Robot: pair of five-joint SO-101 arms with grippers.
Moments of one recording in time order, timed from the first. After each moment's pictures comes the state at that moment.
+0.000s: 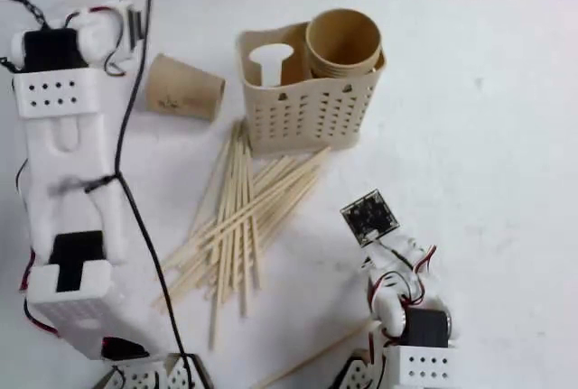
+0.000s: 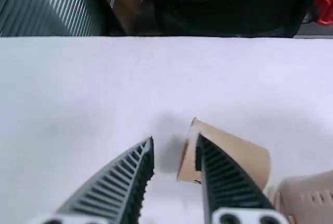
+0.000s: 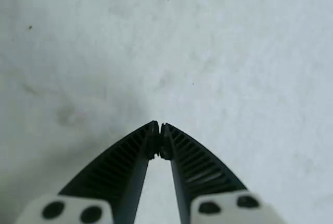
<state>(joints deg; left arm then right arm) -13.1 12.0 -30.9 70.9 -3.1 -0.6 -102.4 96.4 67.6 36.3</state>
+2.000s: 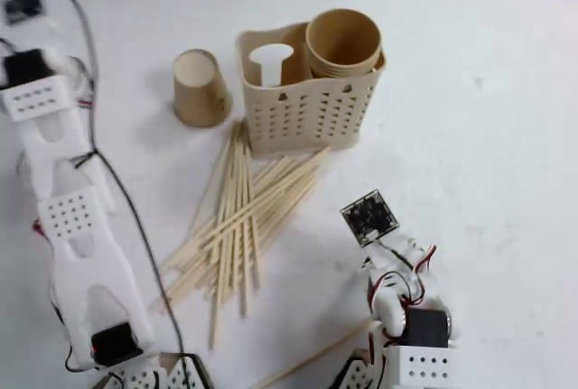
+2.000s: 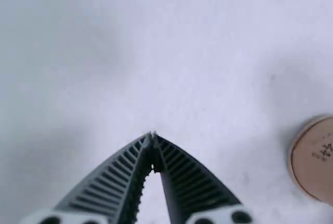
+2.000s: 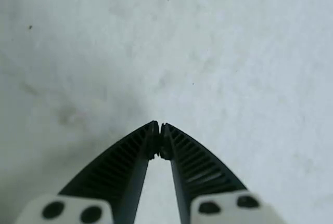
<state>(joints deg) -27.0 68.0 -94.7 102.1 7.1 -0.6 -102.4 96.4 67.6 36.3</state>
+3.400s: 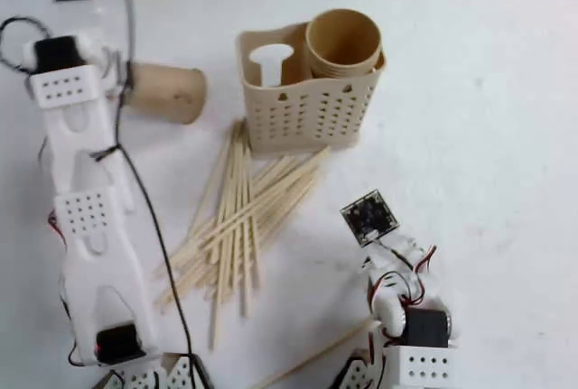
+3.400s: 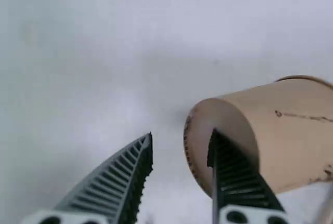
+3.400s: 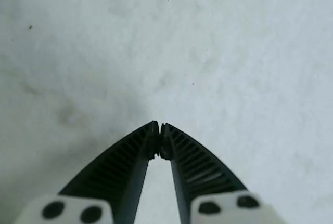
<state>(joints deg) -19.7 66.2 -89.9 100.9 -3.6 -0.6 -102.4 96.4 67.6 36.3</state>
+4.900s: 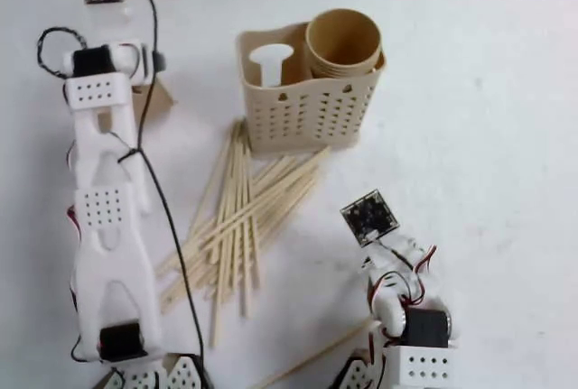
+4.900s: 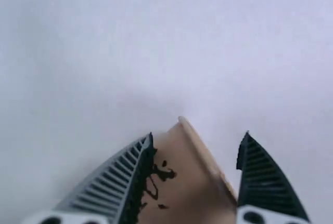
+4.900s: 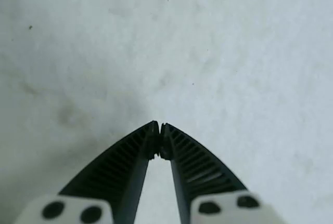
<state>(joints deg) -16.7 73.0 -88.5 80.7 -1.5 -0.6 -102.4 96.4 67.6 36.3</state>
